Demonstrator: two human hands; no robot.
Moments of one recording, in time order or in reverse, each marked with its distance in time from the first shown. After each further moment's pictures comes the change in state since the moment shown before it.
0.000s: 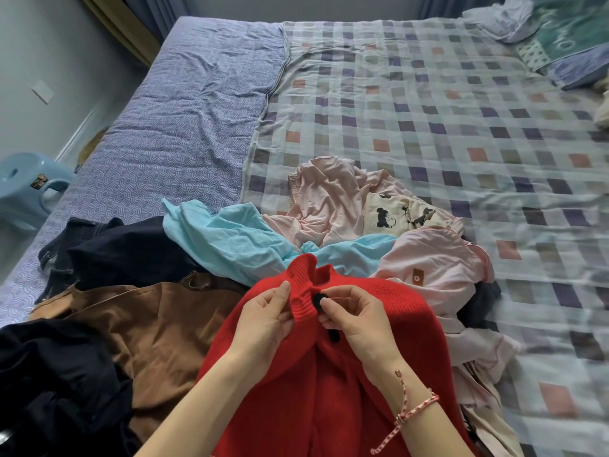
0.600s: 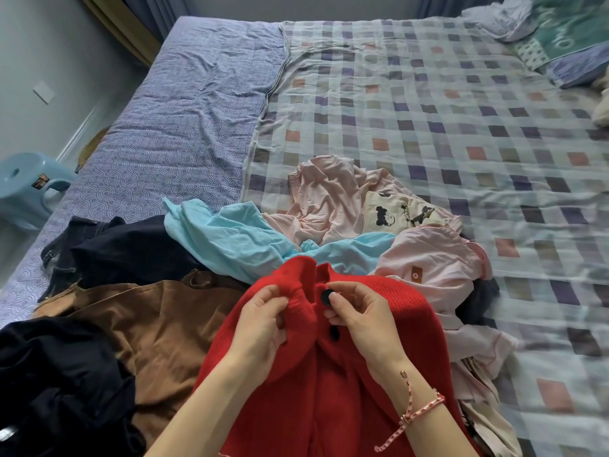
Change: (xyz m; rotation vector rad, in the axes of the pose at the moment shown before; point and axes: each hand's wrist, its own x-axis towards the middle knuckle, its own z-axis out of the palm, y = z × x) left_hand -0.009 0.002 0.004 0.053 0.108 -0.032; right_hand -0.007 -0.006 -0.002 -0.034 0.043 -0.028
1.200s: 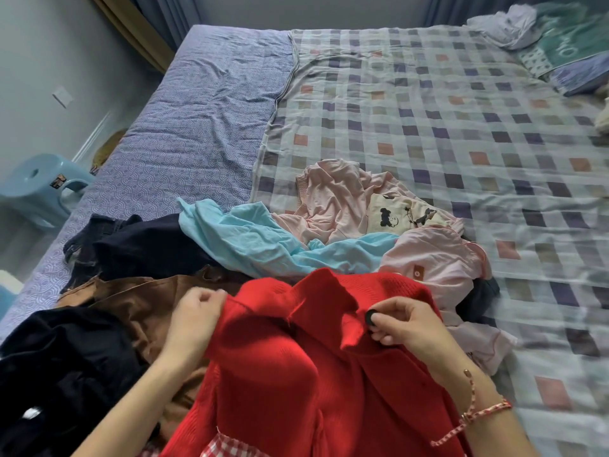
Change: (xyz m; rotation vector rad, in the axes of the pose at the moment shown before) left_hand -0.009 0.031 -0.083 0.740 0.458 0.230; right_hand -0.017 -0.014 -0.056 -0.240 -0.081 0.173
